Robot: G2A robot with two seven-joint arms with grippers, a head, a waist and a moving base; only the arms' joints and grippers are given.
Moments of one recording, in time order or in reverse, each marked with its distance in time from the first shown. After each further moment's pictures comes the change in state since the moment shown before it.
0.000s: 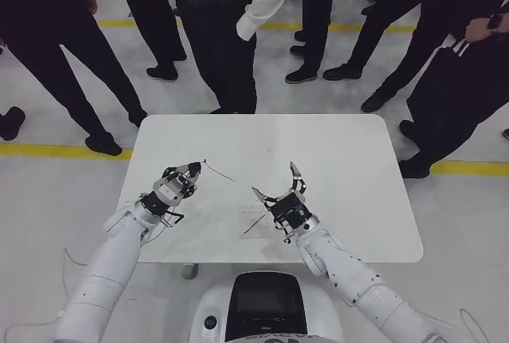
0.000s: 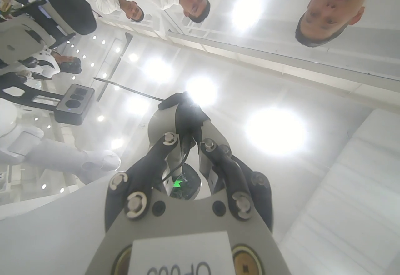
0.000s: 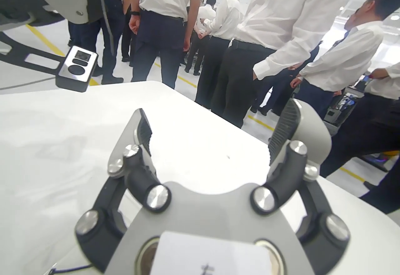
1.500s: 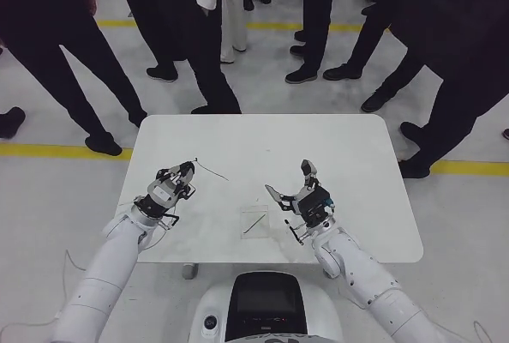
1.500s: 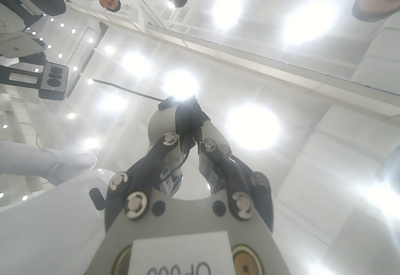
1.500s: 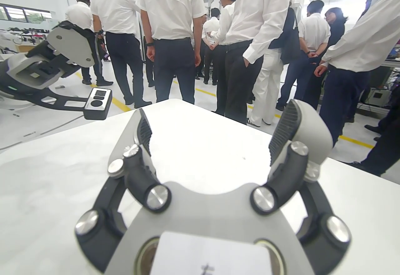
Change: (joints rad) left arm 0.004 0.029 0.059 0.019 -0.151 0.000 -0.011; right arm -0.074 0.031 0.124 -0.083 0.101 -0.227 -0.023
